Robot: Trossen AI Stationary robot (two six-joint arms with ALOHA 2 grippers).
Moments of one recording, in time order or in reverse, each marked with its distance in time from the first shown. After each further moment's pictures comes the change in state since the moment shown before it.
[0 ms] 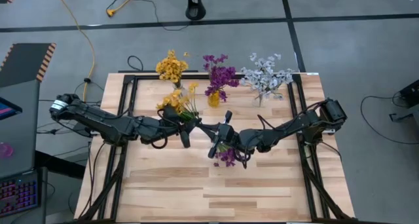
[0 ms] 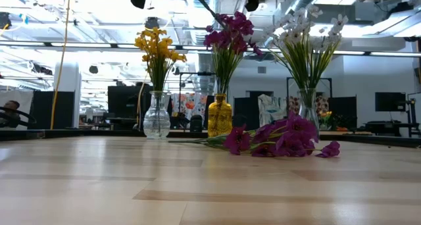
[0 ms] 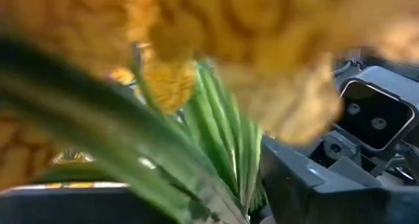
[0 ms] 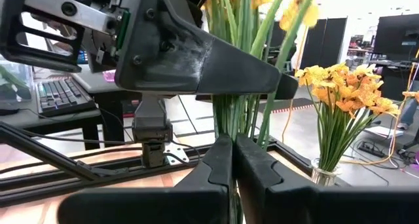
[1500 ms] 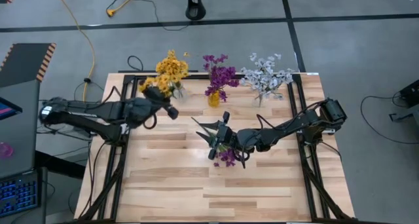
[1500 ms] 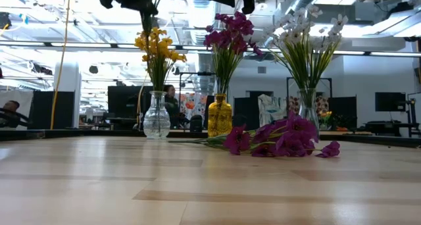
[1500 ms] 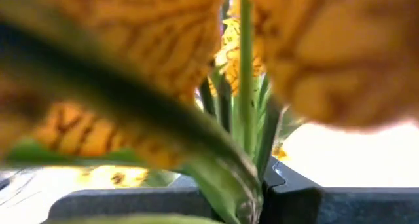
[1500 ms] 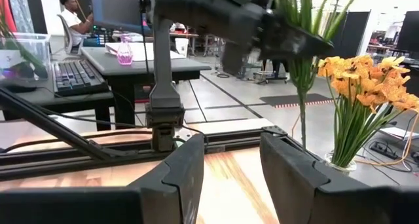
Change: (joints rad) left arm 0.212 -0.226 -0.002 -0.434 -0.227 0.321; right arm -0.010 0.000 0.000 -0.064 -0.072 0.002
